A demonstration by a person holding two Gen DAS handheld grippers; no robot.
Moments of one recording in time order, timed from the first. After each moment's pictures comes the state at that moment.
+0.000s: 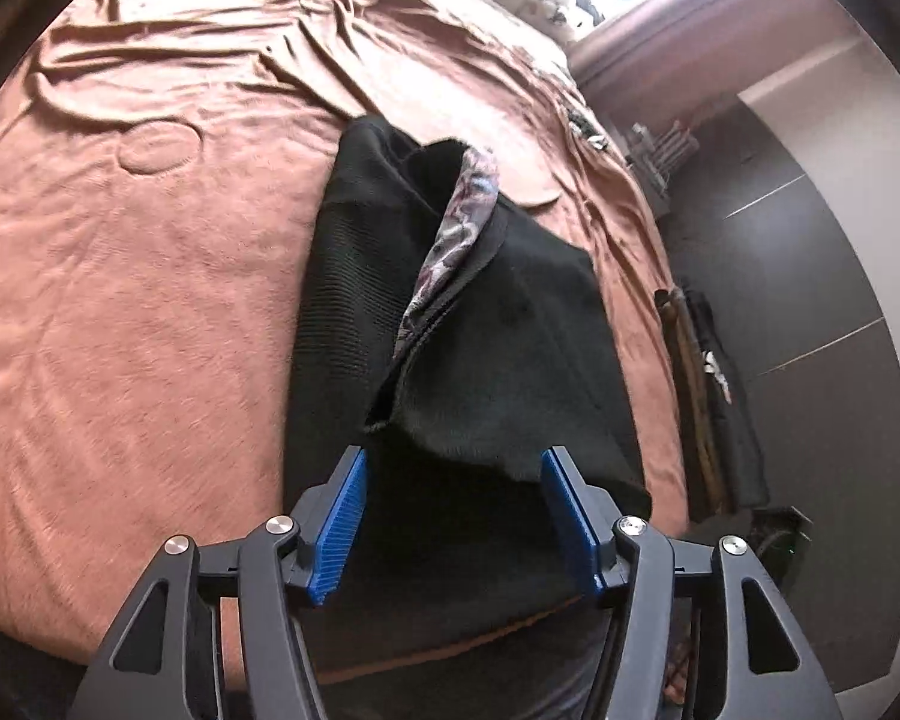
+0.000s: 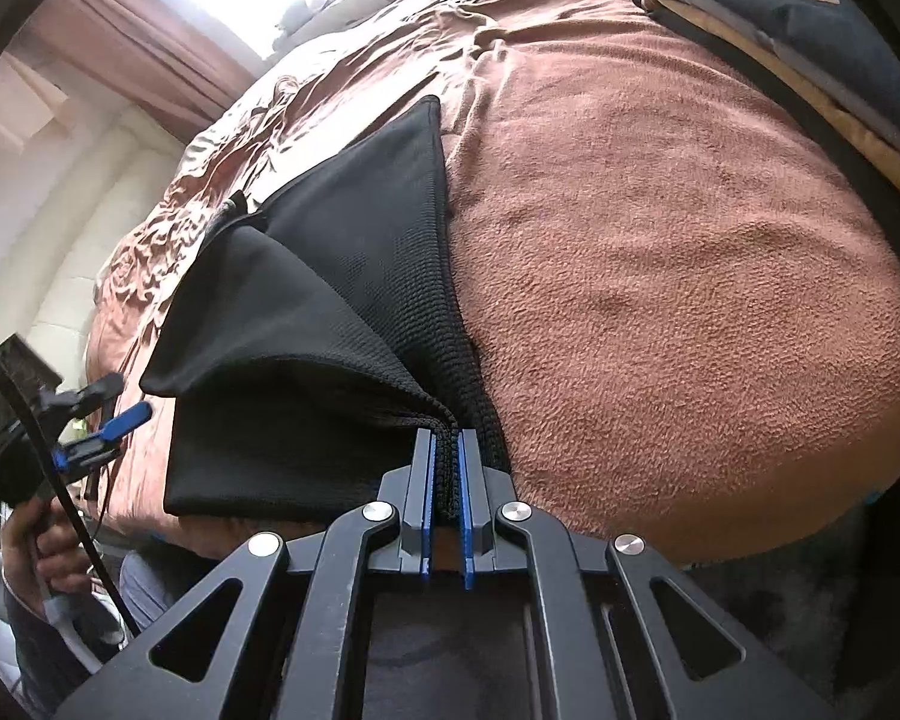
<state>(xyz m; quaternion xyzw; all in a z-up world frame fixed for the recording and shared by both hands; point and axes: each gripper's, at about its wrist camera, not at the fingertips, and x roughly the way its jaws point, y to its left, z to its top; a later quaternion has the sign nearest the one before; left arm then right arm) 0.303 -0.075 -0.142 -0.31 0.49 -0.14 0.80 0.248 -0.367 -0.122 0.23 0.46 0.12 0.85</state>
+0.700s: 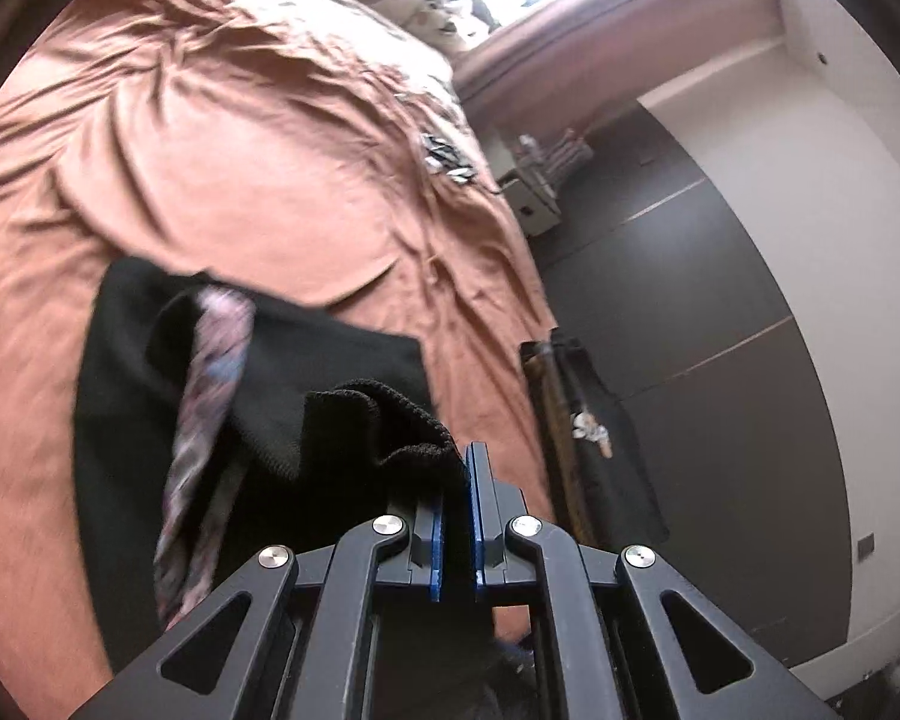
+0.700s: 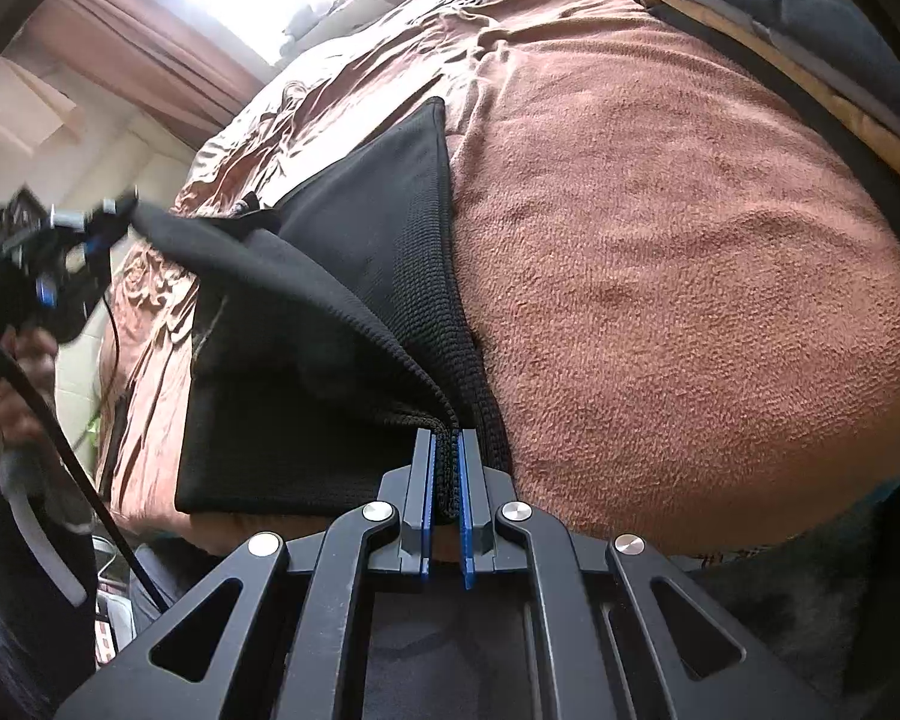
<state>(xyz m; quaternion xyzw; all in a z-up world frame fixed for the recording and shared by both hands) 0.405 -0.124 -0.062 -0.33 0.43 -0.26 0.80 0.242 -0.371 -0.126 0.24 0.45 0.13 0.85</state>
